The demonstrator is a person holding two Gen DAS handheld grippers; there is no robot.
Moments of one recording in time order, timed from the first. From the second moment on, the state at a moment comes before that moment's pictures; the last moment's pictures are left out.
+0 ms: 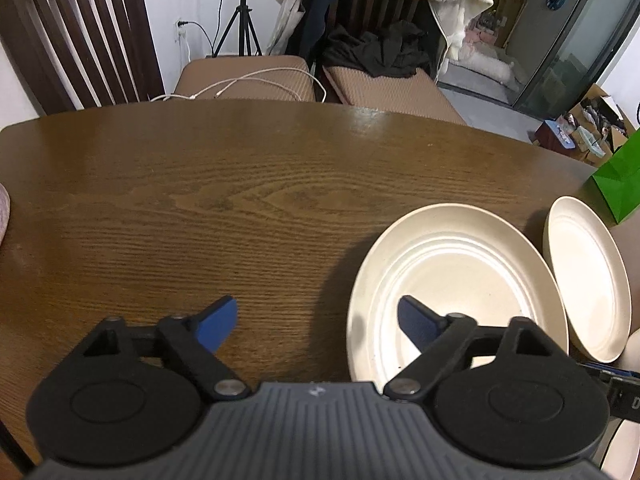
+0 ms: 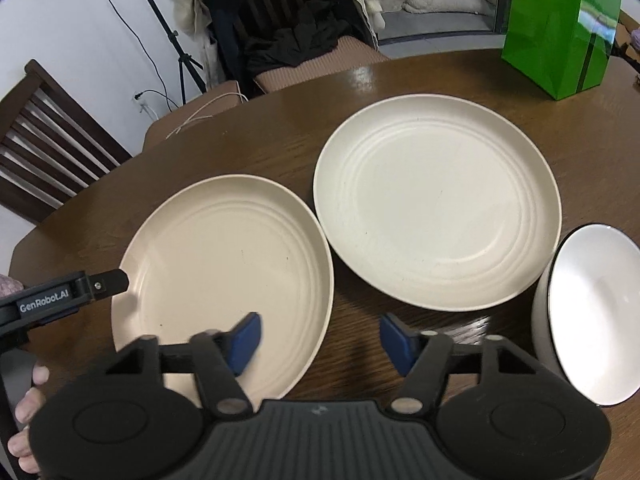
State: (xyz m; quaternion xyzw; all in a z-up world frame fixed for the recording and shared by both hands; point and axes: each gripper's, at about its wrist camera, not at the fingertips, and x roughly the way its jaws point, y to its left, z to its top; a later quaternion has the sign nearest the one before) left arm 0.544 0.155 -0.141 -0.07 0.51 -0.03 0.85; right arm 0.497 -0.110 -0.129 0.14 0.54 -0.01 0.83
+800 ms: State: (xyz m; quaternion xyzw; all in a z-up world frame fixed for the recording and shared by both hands) left arm 0.545 0.130 -0.148 -0.04 0.51 -0.07 0.86; right arm 0.514 -0.111 -0.158 0.16 0.55 0.00 0.82
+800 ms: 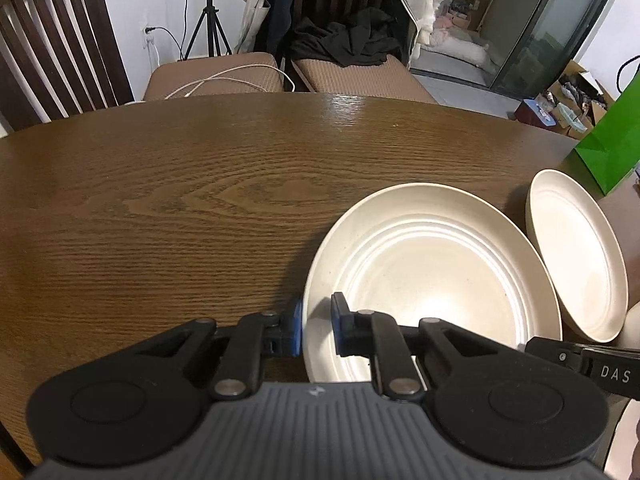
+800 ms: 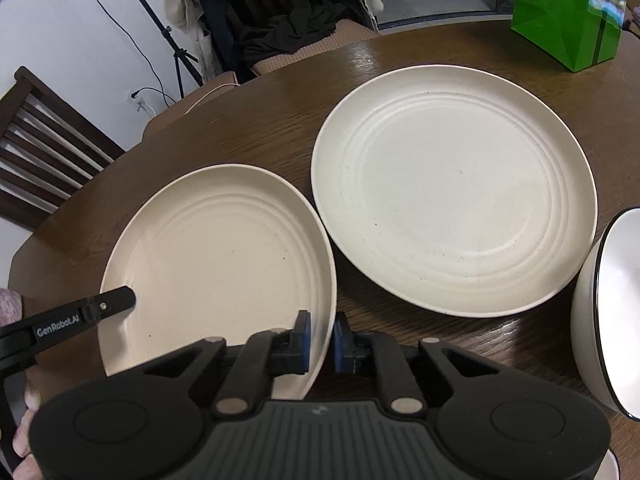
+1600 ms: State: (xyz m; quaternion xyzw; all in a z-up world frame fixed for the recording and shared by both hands) left arm 0.530 0.135 -0.097 -0.04 0.47 -0.05 0.88; right arm 0.508 -0.110 -0.125 0.15 0.52 0.02 0.84
